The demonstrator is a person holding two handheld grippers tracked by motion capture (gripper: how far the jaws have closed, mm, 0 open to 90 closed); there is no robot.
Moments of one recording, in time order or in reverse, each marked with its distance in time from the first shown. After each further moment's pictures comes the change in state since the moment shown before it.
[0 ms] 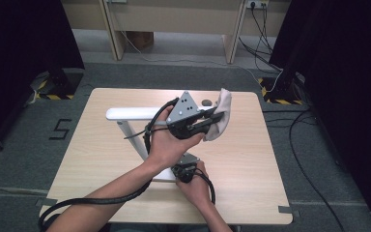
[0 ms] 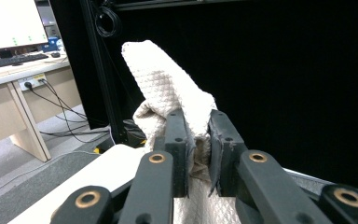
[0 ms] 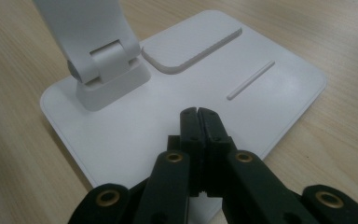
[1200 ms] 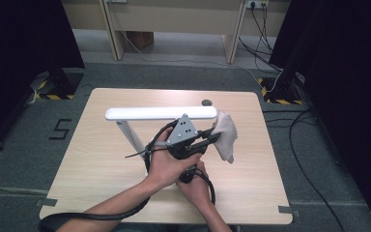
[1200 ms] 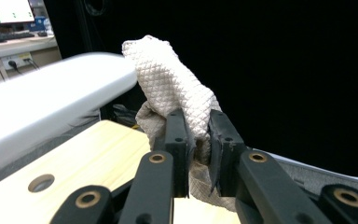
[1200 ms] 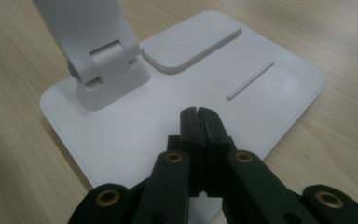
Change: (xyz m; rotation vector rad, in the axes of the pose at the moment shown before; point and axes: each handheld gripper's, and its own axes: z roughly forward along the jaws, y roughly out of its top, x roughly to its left) left arm -0.016 -0.049 -0.005 0.053 -0.019 -0.041; right arm 0.000 -0.001 0.000 -0.006 -0.001 0.001
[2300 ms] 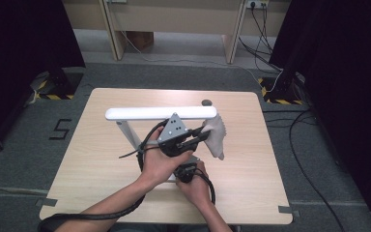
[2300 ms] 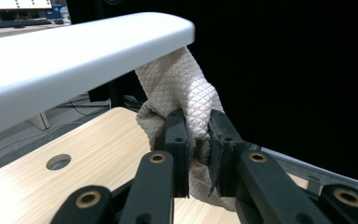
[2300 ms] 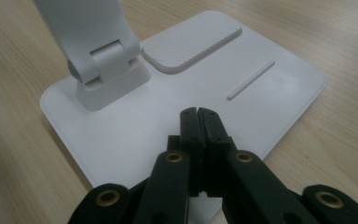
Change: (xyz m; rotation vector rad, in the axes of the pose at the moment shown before) left arm 0.018 -0.012 -0.010 0.007 0.052 -0.042; right arm 0.000 0.000 0.000 0.004 0.001 0.000
